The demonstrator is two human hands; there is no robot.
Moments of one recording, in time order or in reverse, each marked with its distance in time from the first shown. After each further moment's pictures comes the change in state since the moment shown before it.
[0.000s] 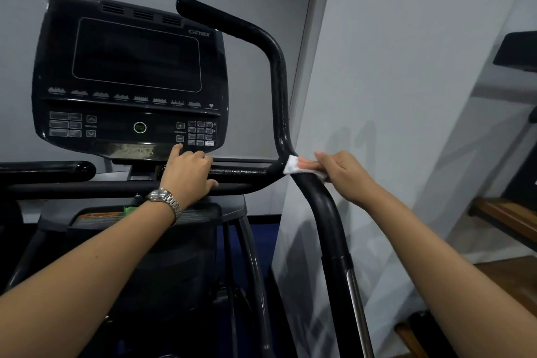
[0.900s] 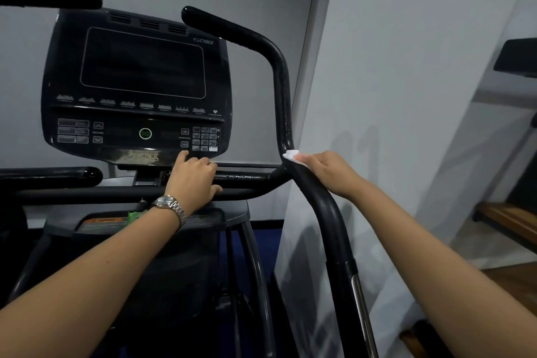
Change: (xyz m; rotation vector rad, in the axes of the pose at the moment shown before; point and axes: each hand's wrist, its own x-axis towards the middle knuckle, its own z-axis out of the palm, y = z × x) left_hand -0.003 0.000 -0.003 0.011 0.011 0.007; right_hand 0.035 0.001 0.012 -0.216 0.018 0.014
